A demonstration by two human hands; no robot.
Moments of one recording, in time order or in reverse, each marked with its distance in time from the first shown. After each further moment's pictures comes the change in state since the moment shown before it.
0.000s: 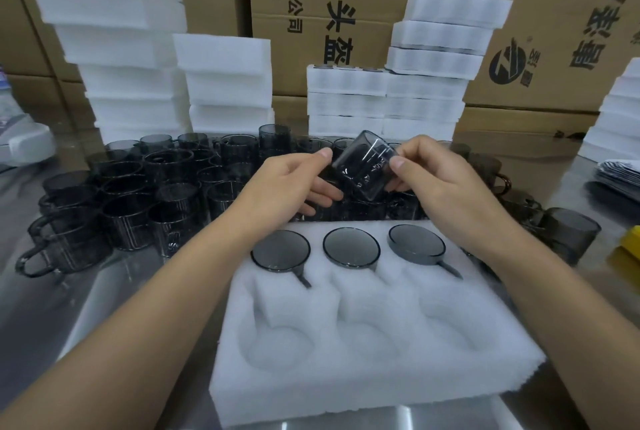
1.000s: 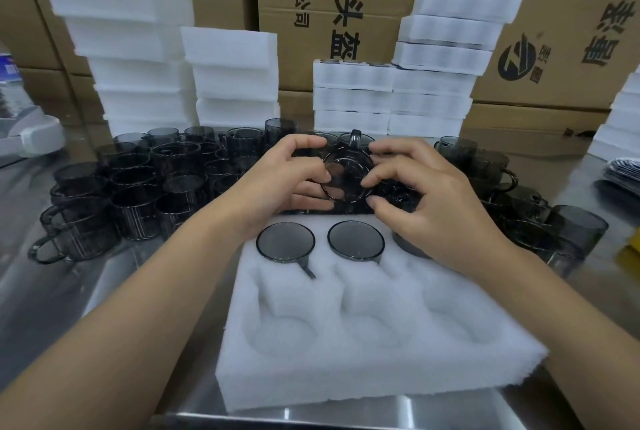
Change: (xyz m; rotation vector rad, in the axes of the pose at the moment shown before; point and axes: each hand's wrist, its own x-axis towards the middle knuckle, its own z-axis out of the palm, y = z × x) left_hand 0.003 -0.007 -0.011 -0.377 -0.129 -0.041; right_hand -0.013 0.008 0.015 -0.223 -0.019 -0.358
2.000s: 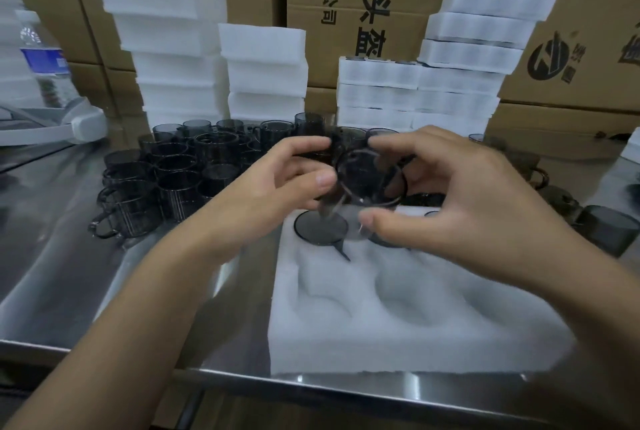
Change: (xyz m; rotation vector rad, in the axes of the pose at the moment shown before) left_hand -0.069 0.008 -0.023 0.244 0.008 0.145; right_hand -0.001 -0.077 -0.019 -0.003 -0.194 0.119
